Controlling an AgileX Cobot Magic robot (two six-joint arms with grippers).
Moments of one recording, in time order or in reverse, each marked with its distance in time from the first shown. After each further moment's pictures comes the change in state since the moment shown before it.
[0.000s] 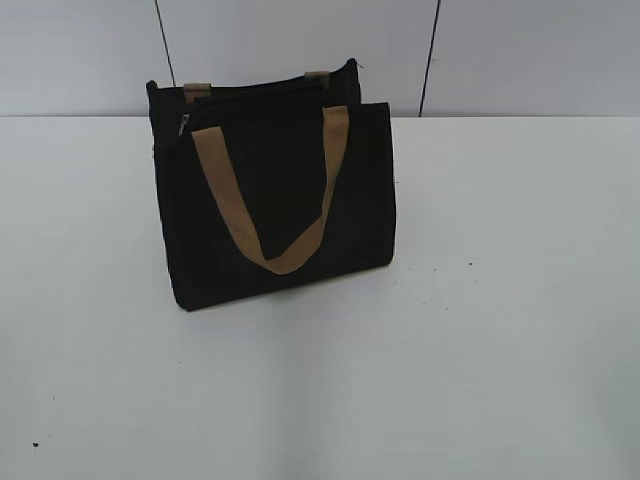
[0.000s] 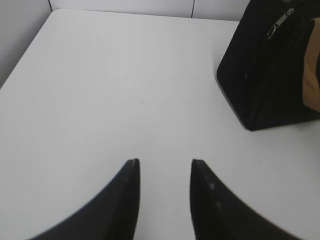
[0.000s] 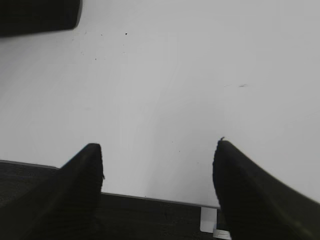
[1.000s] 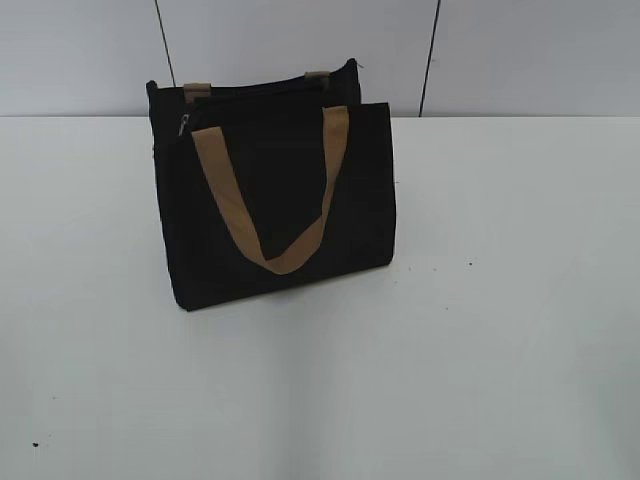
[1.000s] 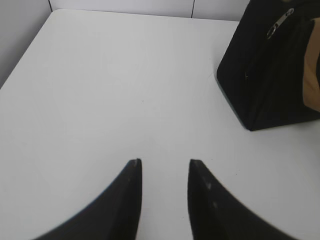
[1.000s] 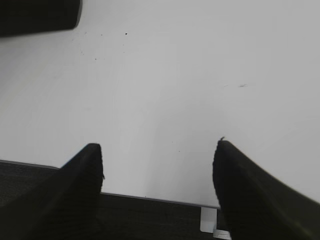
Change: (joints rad) left arm 0.000 0.000 0.000 0.000 0.000 0.000; right arm 0.000 0.000 0.000 0.000 0.000 0.000
